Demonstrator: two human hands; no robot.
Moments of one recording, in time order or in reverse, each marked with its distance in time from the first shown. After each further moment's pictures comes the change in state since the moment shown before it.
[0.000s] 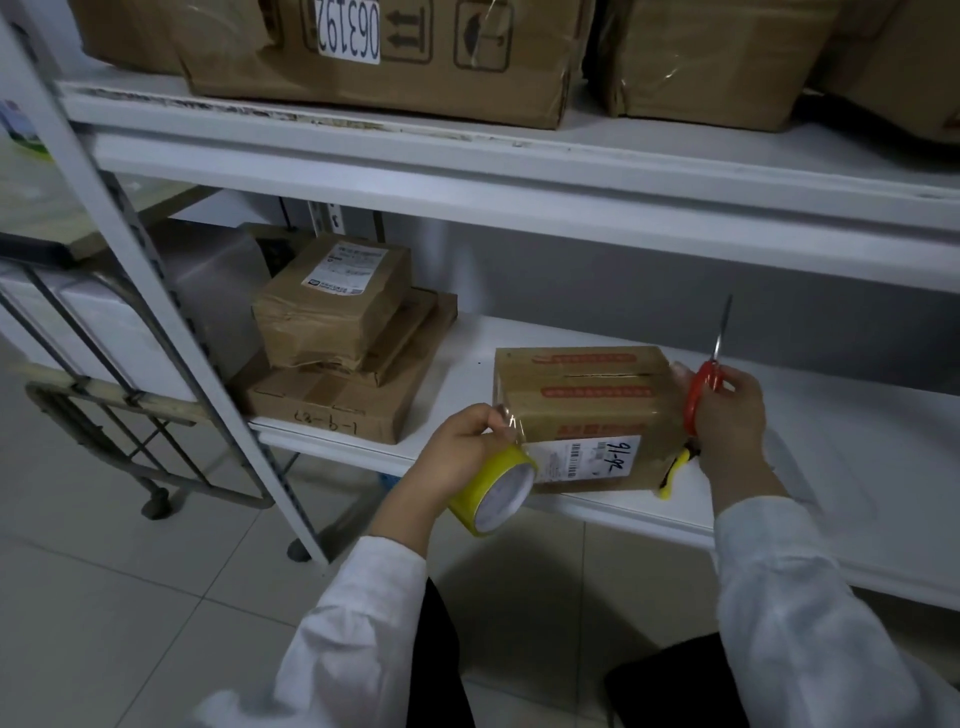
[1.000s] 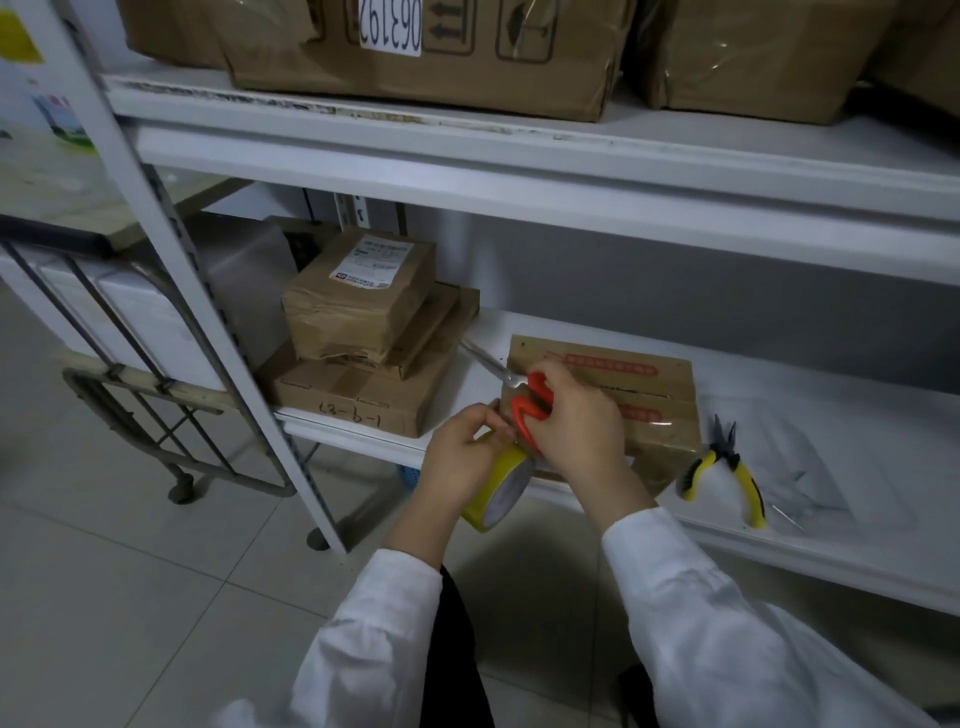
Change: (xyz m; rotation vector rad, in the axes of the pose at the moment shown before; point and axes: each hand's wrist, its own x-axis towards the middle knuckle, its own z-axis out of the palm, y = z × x) left_hand -0.013 -0.007 -0.011 0.112 0.205 0.082; right_hand -0.095 -0.015 0.089 -0.741 -0.397 -0.726
